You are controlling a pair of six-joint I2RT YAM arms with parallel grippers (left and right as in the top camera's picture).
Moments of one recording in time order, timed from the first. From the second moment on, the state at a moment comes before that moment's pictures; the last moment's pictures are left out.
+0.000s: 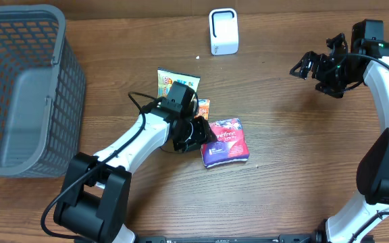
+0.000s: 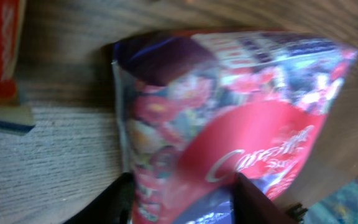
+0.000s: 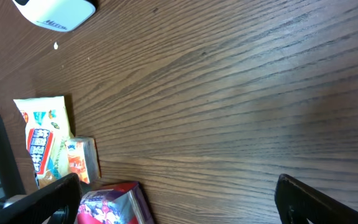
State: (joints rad) left arm -0.42 1.74 1.05 -0.62 0.48 -0.71; right arm -0.16 1.93 1.63 -0.99 -0.51 0.20
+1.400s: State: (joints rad) left arm -0.52 1.74 1.50 -1.04 -0.09 -0.58; right arm -0.16 1.93 1.63 -1.08 -0.45 0.20
